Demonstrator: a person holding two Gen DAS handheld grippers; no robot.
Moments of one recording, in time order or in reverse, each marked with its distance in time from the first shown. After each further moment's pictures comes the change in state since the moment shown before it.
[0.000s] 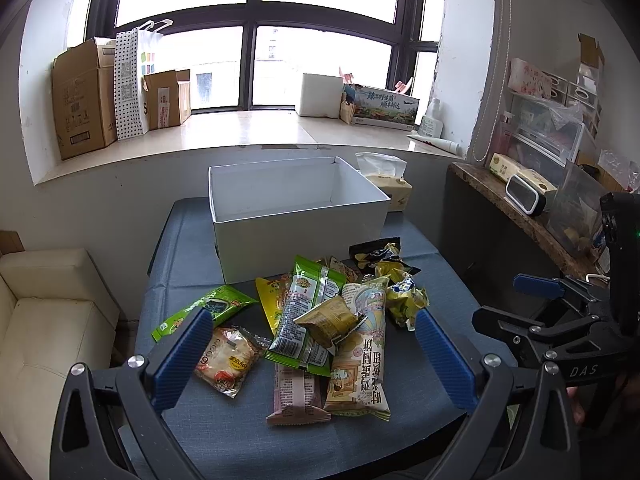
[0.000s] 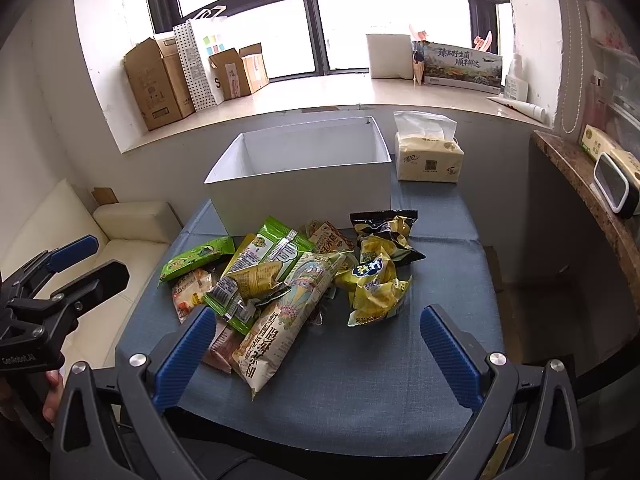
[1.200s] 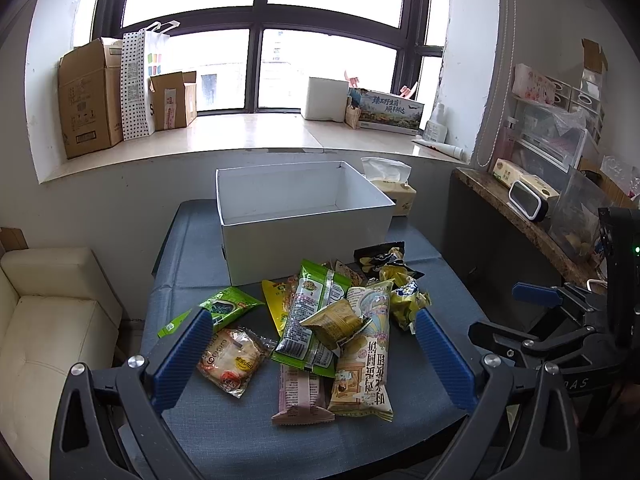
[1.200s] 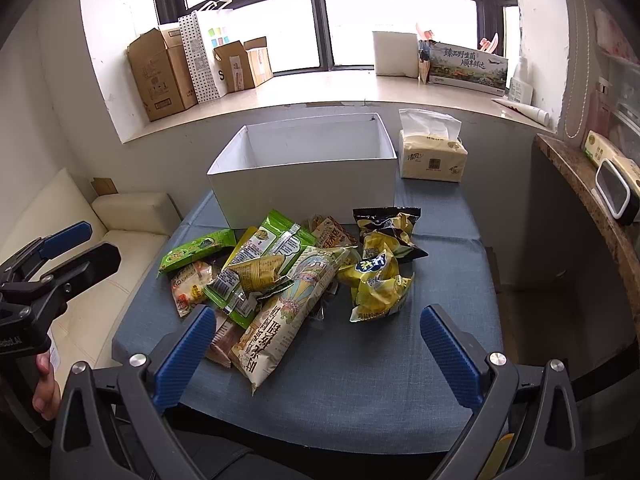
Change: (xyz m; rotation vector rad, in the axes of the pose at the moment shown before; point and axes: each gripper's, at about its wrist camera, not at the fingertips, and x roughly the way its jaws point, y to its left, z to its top) left arm -0.007 0.006 0.001 -0.015 -0.012 0.010; right arm 0.003 0.006 -0.003 -0.028 0.016 -0.008
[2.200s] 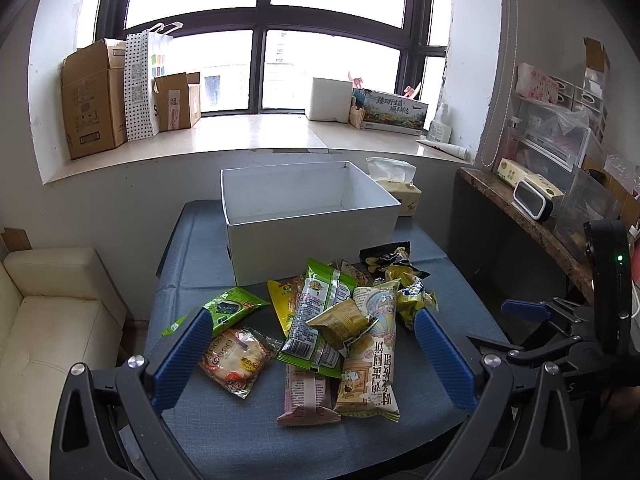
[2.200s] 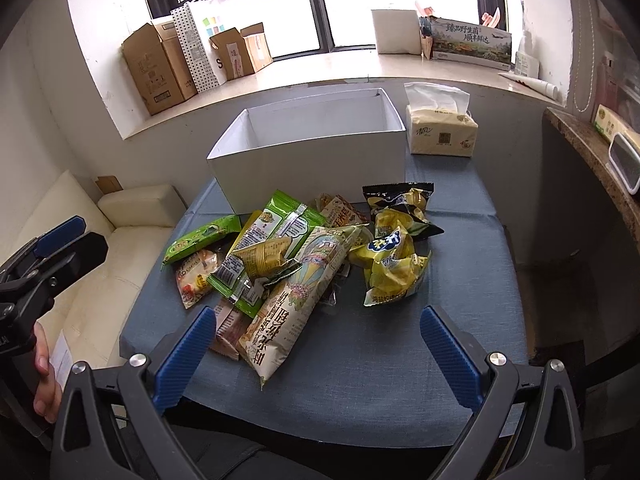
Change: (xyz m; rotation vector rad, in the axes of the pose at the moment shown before) left arm 0.002 0.002 -0.002 0.002 -0.008 0.016; right arm 0.024 -0.005 -0.008 0.057 0.064 0.061
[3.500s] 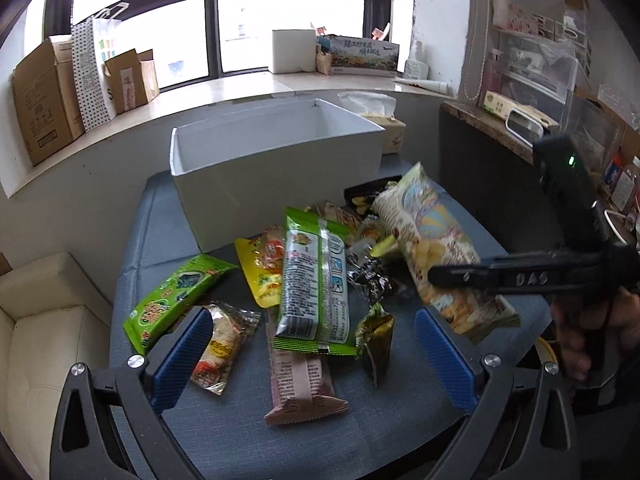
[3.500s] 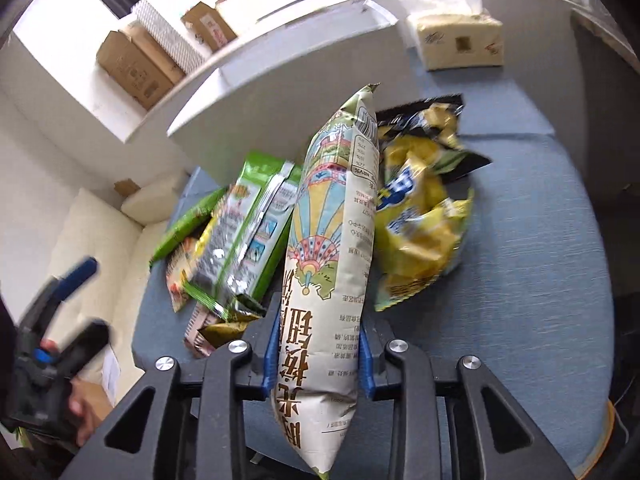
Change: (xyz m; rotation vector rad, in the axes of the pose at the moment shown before) left arm 0.080 -0.022 -0.038 0.157 0.159 -0.050; right arm 0.092 -0.054 -0.002 0.174 0.144 0.199
